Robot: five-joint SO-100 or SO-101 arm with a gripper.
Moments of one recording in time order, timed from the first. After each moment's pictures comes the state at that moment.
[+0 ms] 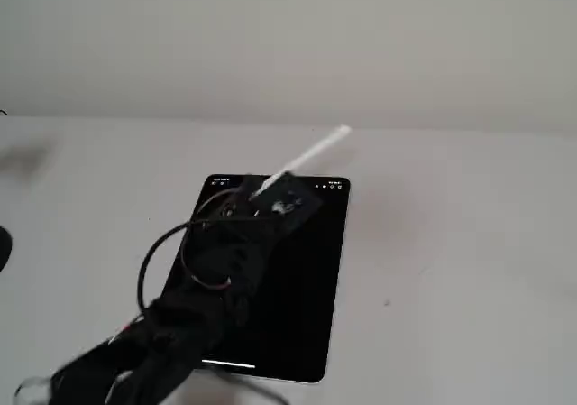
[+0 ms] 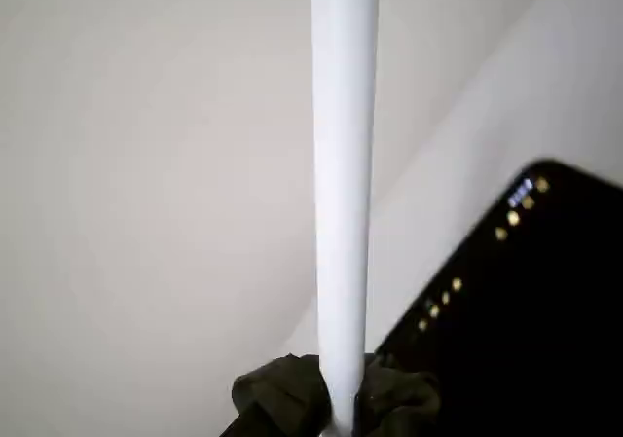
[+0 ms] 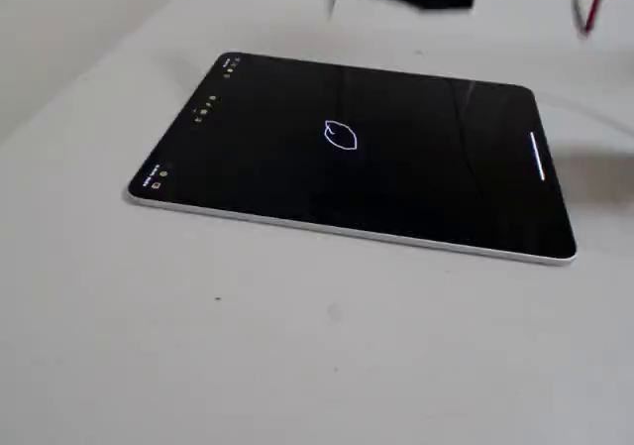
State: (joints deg) arm -6.7 101.5 132.7 -25.4 -22.1
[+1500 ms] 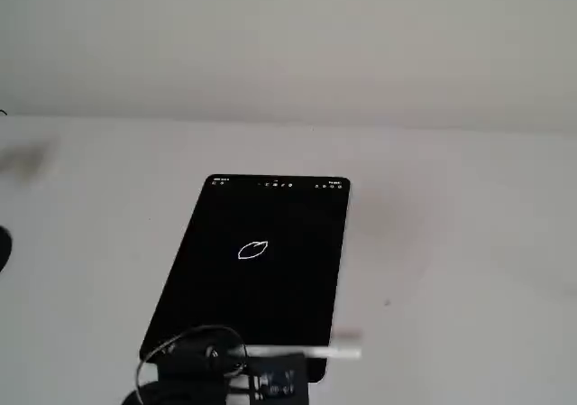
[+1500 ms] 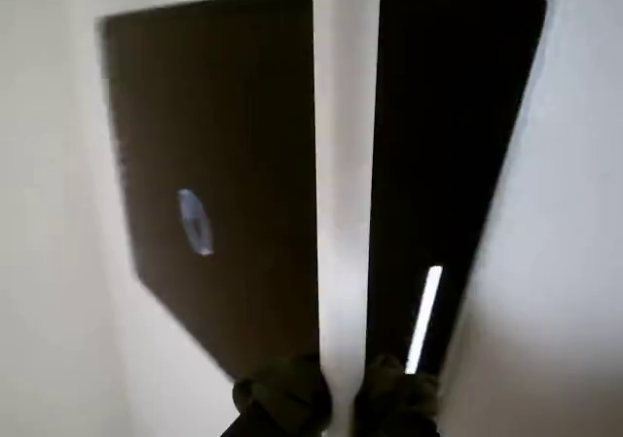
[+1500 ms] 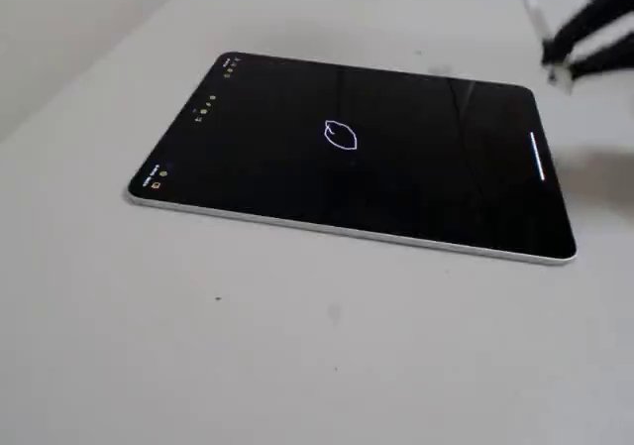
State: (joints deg) arm -7.7 189.5 174.7 57.4 -1.4
